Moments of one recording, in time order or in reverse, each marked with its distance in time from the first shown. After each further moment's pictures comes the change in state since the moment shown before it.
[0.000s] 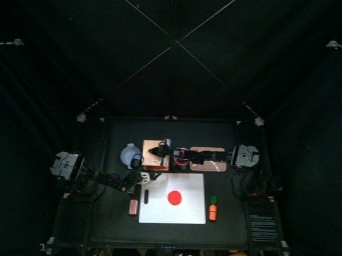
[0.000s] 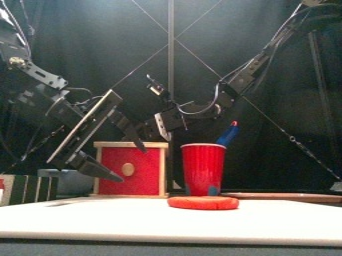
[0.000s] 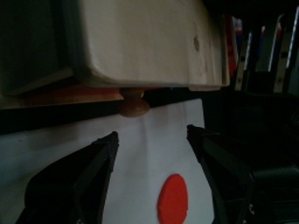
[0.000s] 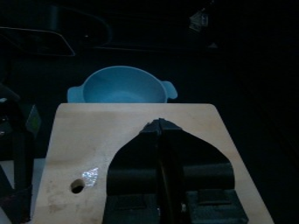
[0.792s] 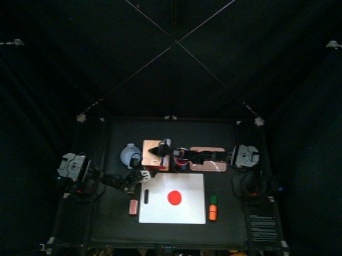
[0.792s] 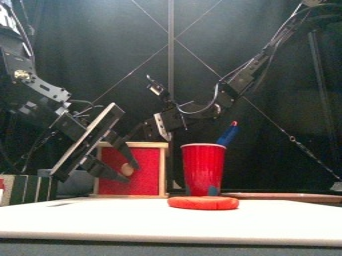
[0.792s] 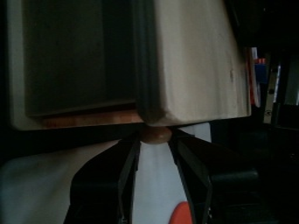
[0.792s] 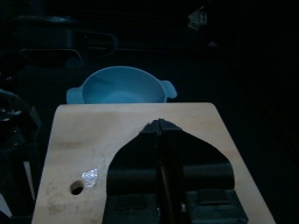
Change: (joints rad) left arm 0.026 0.075 -0.009 -0.029 -0.069 -0.043; right arm 0.005 0.000 -0.002 0.018 0.002 0.002
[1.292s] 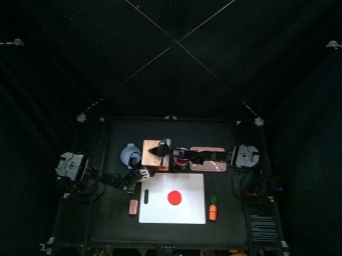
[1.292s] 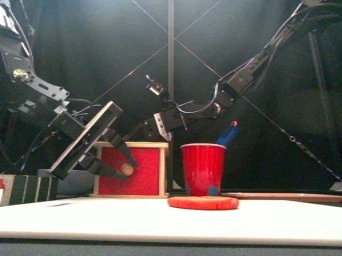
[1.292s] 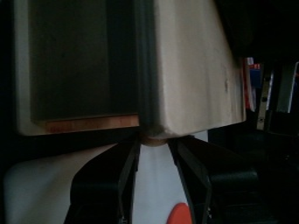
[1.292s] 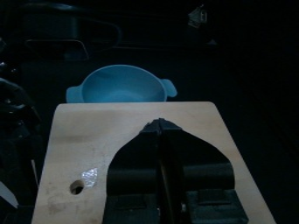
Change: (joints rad) left arm 0.014 -0.023 0.015 0.011 -0.002 -0.008; right arm 0.005 0.000 -0.003 -0.002 0.015 0.002
